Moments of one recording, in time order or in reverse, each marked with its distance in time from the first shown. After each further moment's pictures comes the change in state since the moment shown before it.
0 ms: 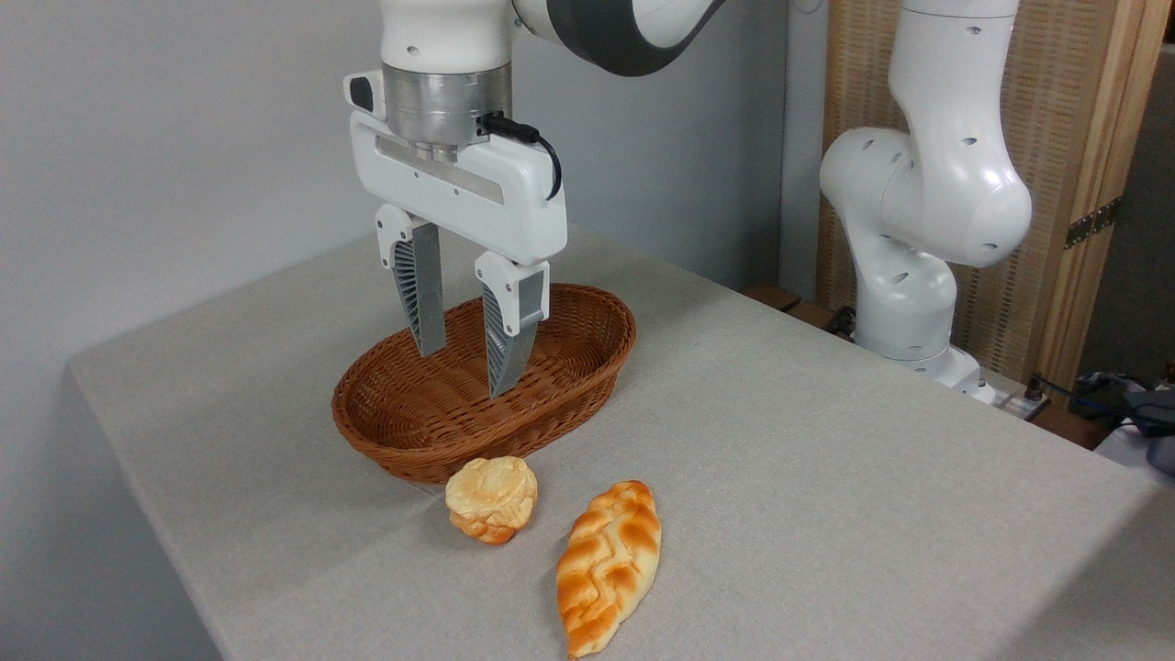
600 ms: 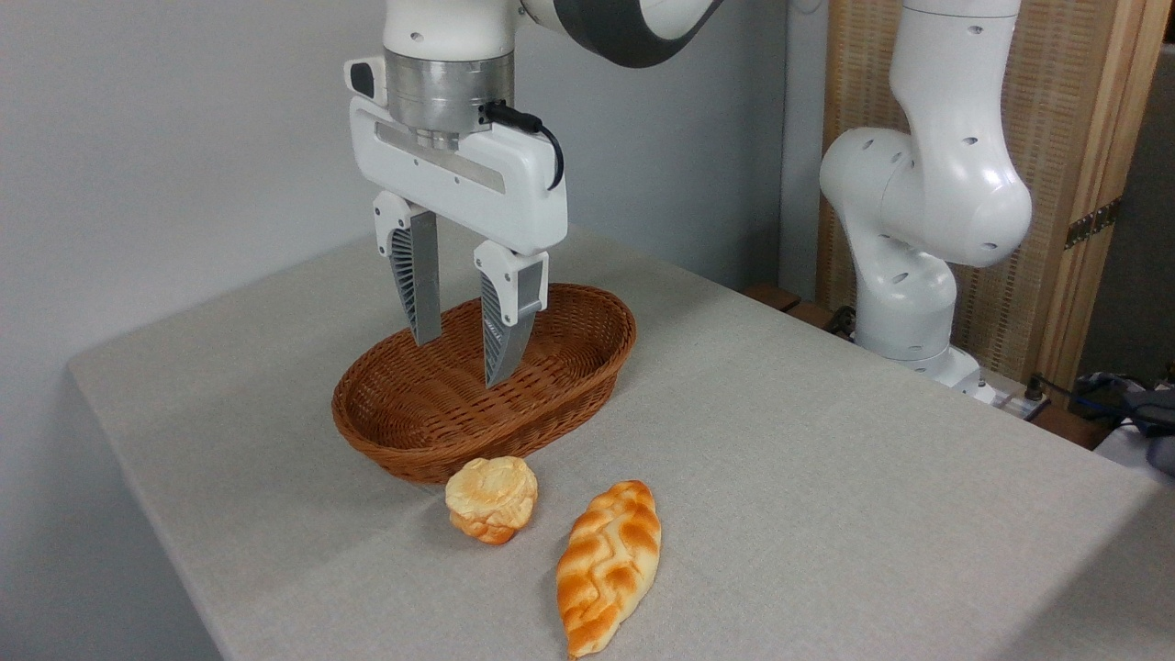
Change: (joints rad) arm 0.000 -0.014 0.000 0.001 -0.019 0.000 0.000
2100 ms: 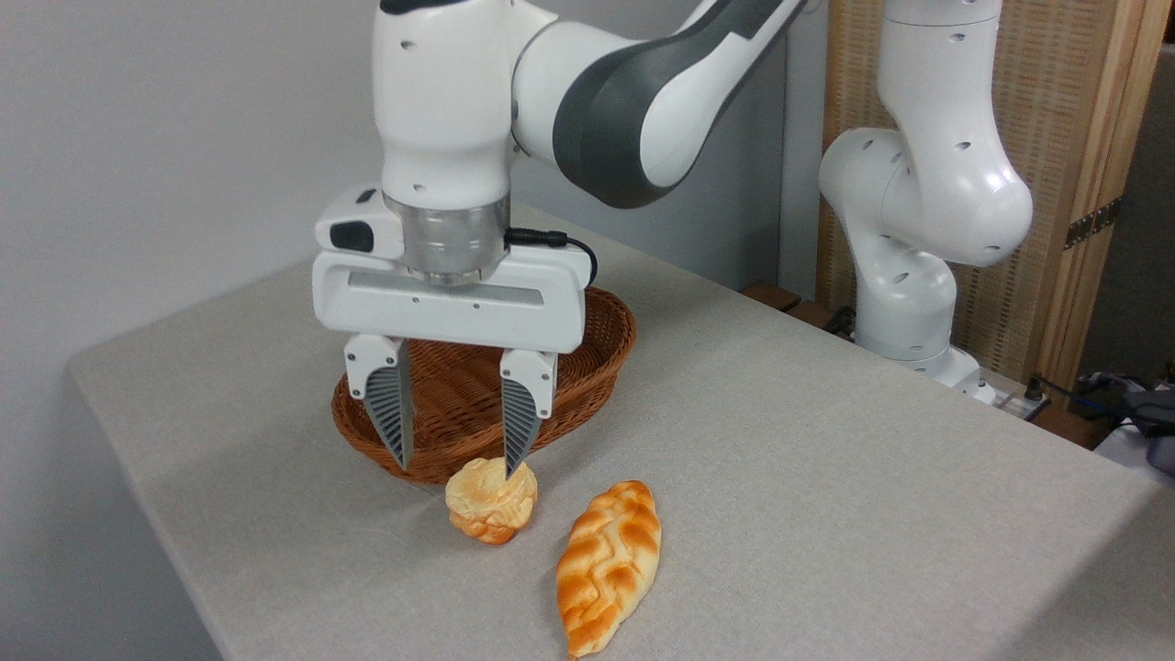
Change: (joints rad) arm 0.018 0.137 0.042 -0.053 -0.048 0.172 -0.550
